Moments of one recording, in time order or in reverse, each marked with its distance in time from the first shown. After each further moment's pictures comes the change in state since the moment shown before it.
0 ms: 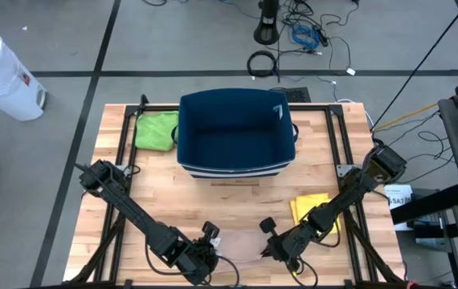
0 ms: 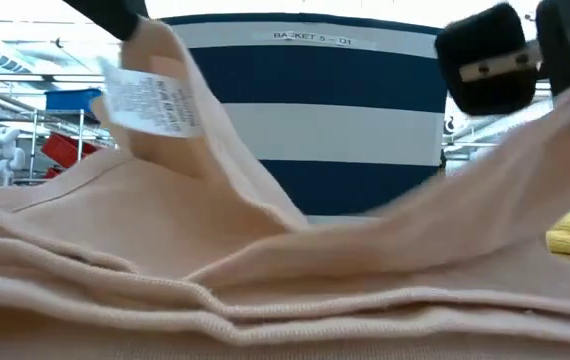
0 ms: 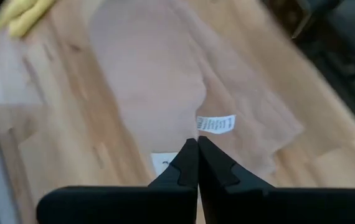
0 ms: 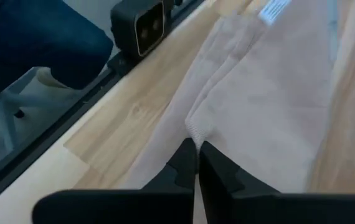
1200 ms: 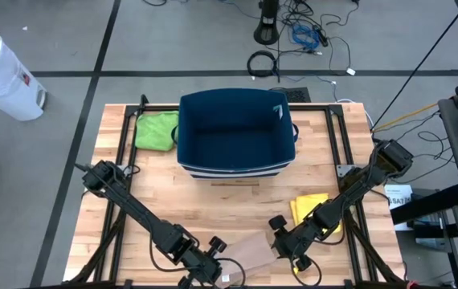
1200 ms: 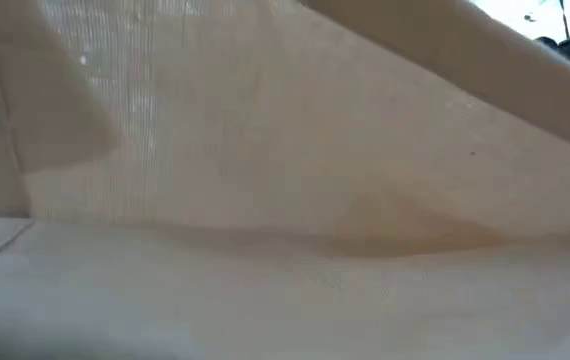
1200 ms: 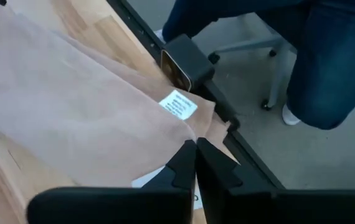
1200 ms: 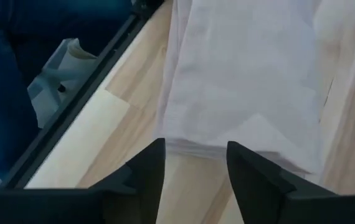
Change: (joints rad) left arm 0.034 0.021 -0.001 0.191 0.386 0.017; right arm 0.007 -0.090 0.000 -0.270 -0.117 0.196
